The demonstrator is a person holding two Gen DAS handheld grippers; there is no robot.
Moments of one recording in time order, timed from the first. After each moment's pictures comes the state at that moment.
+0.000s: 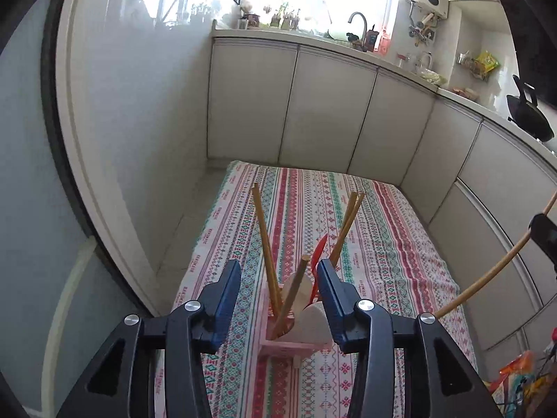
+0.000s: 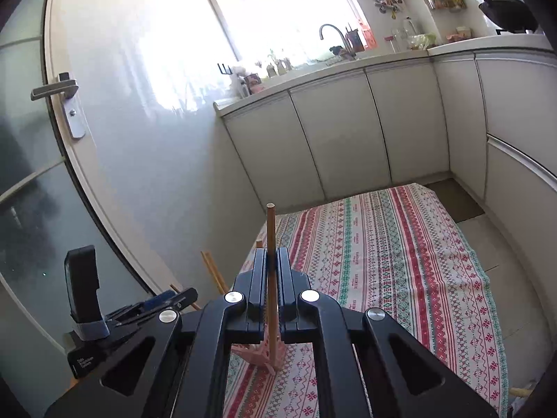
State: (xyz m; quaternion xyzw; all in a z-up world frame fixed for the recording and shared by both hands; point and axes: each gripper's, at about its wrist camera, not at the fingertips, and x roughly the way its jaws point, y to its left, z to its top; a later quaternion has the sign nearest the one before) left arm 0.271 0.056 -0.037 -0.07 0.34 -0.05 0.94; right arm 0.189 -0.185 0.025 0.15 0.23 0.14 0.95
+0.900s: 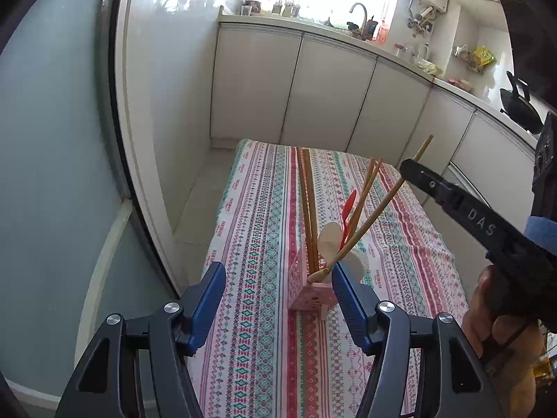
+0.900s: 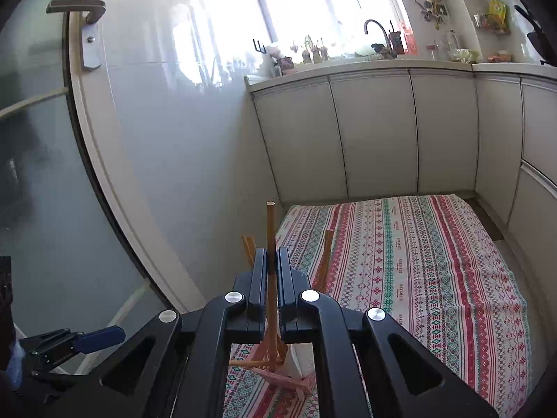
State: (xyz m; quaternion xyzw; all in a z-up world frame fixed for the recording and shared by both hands) left arm 0.224 0.110 -0.042 -0.08 0.37 -0.07 0.92; right arm 0.252 -0.069 -0.029 0.08 0.27 0.18 0.94
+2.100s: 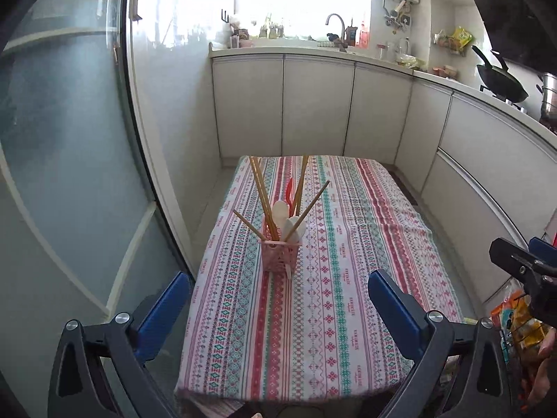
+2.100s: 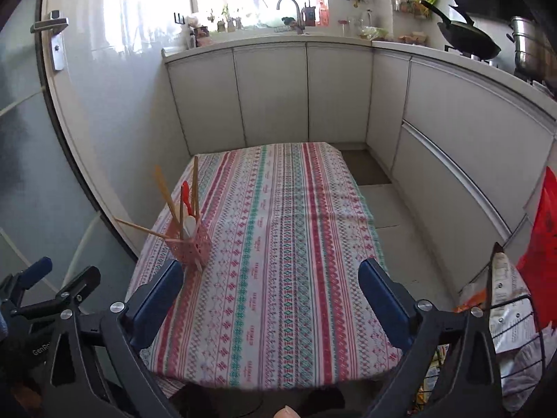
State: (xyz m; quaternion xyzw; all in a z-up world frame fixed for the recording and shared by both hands) left arm 0.071 0.016 0.036 -0.01 0.34 -0.03 0.94; right arm 0.027 -0.207 0.057 0.03 0.36 -0.02 0.93
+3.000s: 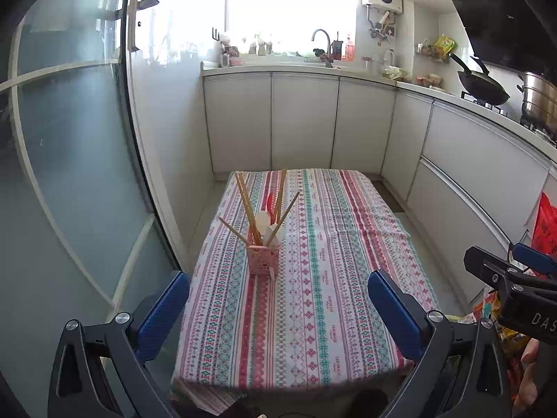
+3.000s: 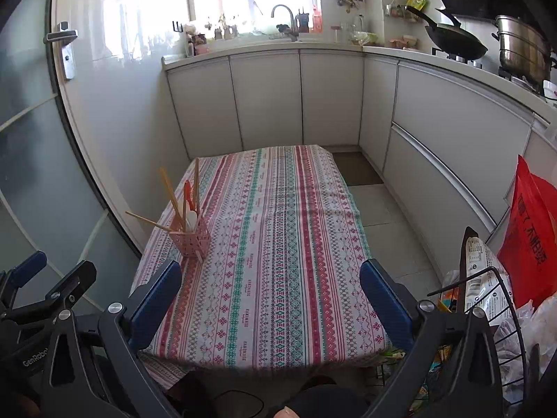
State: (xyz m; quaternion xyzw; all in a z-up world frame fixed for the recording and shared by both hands) left arm 0.029 -0.004 0.064 0.00 0.32 -0.04 0.95; right arm -0.010 -0.217 0.077 0.04 0.35 -0.02 0.93
